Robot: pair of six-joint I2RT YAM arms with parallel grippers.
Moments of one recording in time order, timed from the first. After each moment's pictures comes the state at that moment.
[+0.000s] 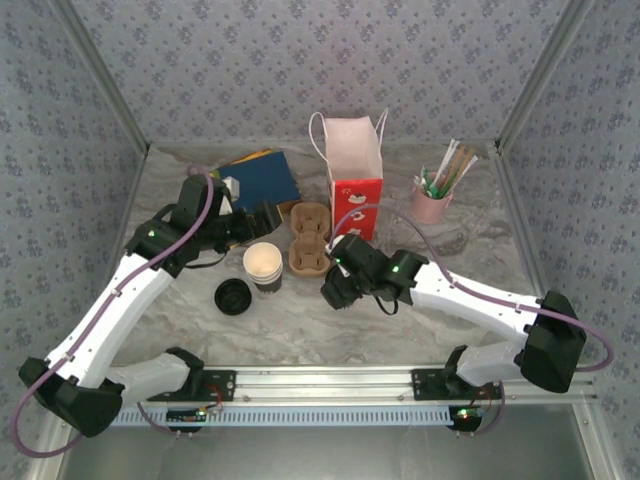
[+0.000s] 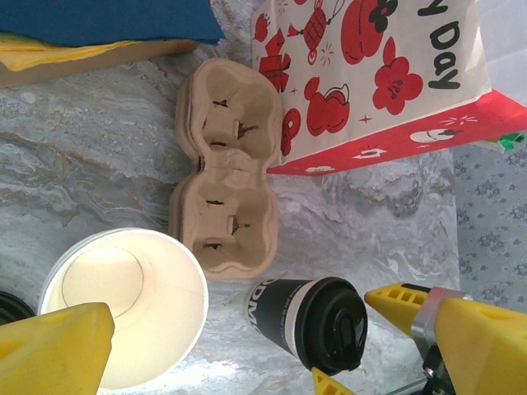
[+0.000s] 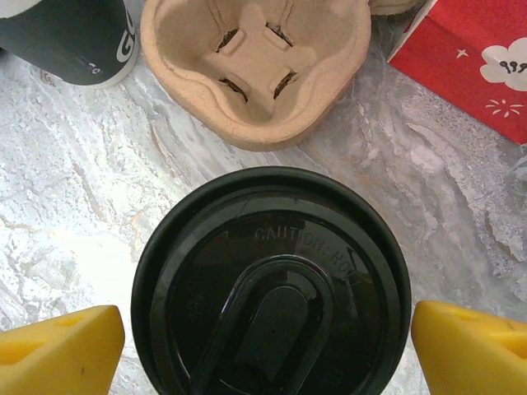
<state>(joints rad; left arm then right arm) -0.52 1.11 1.25 -0.87 0.14 -0.79 0.97 1.31 1.00 -0.71 0.16 0.23</state>
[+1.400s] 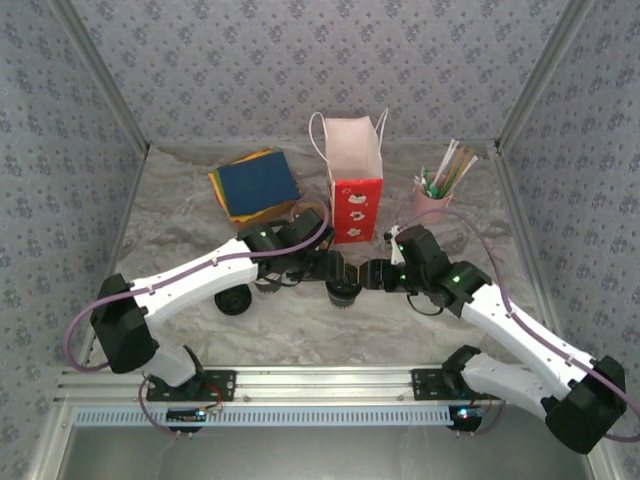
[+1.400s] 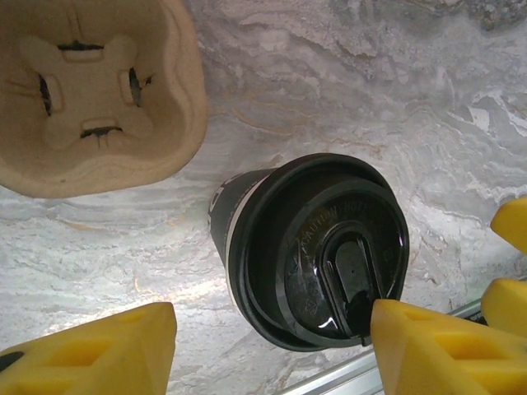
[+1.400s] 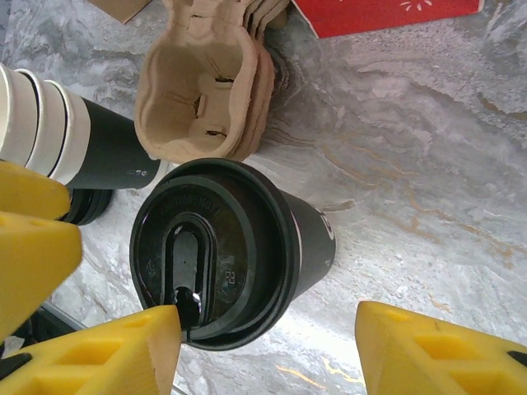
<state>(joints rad) -0.98 1.50 1.29 -0.82 0.02 -0.88 0.65 0.97 0.78 -0.63 -0.18 0.61</state>
